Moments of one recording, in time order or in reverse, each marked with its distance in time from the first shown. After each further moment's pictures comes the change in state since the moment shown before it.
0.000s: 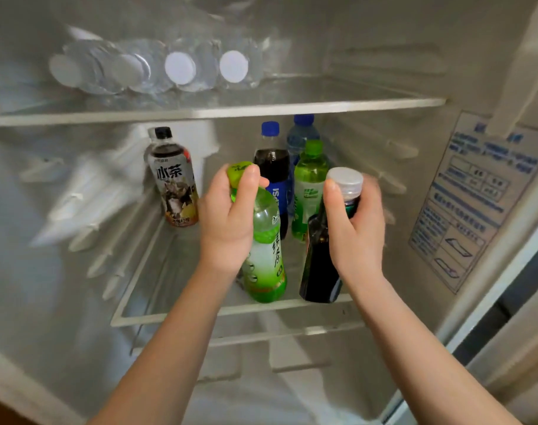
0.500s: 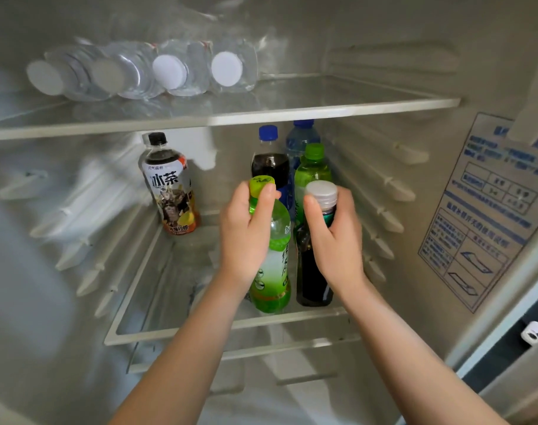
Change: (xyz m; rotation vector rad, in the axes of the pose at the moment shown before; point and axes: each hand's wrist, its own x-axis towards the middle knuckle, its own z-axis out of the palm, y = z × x) left_hand 0.006 -0.042 0.023 0.133 -0.061 -0.030; right_hand 0.008 0.039 0.024 -0.014 -0.123 0.054
